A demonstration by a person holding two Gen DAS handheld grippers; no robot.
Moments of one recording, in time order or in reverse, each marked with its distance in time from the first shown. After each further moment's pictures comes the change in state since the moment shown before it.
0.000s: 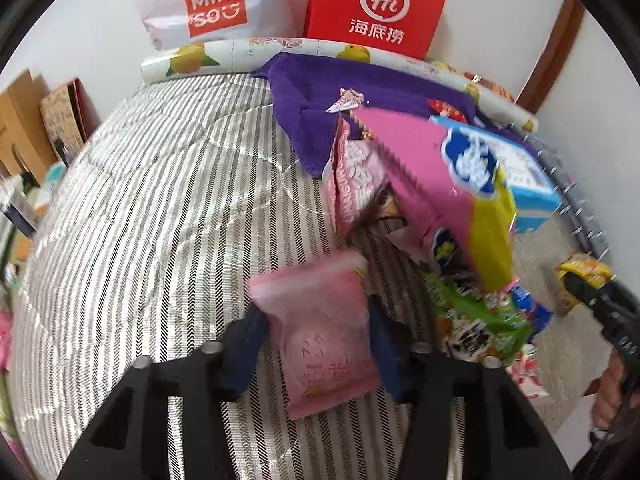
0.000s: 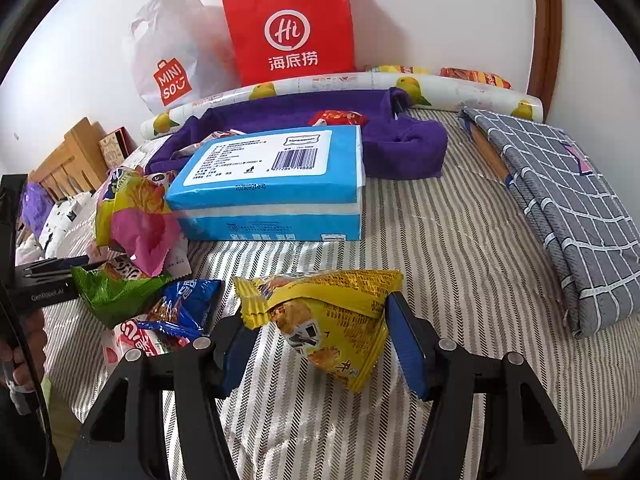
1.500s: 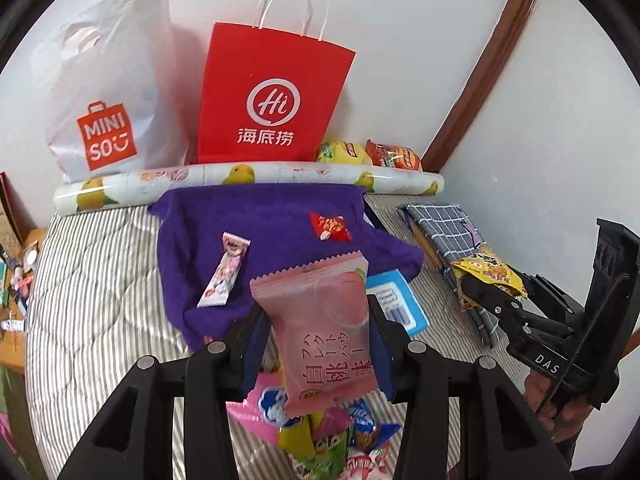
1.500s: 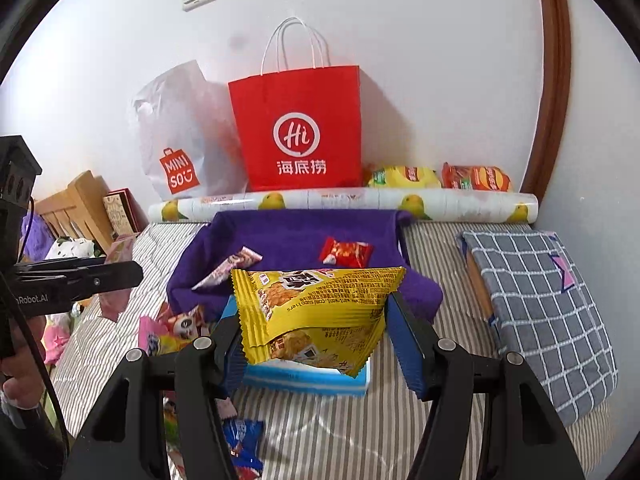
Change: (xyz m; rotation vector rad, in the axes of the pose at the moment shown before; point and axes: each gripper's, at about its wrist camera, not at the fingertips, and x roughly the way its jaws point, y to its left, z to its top) left arm -0.068 -0.073 0.128 0.146 -0.116 -0.252; right arm -0.052 0.021 0.127 -0.016 -0.170 -0.016
